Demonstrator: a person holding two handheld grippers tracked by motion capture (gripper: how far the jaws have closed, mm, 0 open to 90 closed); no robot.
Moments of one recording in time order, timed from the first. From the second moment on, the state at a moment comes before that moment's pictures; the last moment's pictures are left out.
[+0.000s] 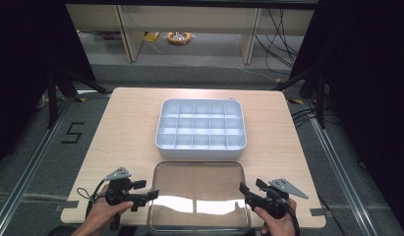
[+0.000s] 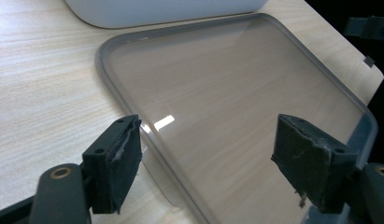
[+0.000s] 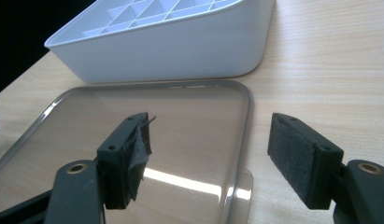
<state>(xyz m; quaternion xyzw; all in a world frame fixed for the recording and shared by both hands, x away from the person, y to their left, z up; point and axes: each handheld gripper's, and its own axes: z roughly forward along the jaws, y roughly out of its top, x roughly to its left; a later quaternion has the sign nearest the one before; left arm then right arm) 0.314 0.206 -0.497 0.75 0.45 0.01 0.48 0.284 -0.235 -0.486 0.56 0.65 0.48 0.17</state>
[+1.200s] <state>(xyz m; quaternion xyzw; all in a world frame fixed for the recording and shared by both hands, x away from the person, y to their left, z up) 0.279 0.212 -0.499 0.77 0.42 0.01 0.48 0.232 -0.234 -0.492 0.55 0.68 0.47 0.14</state>
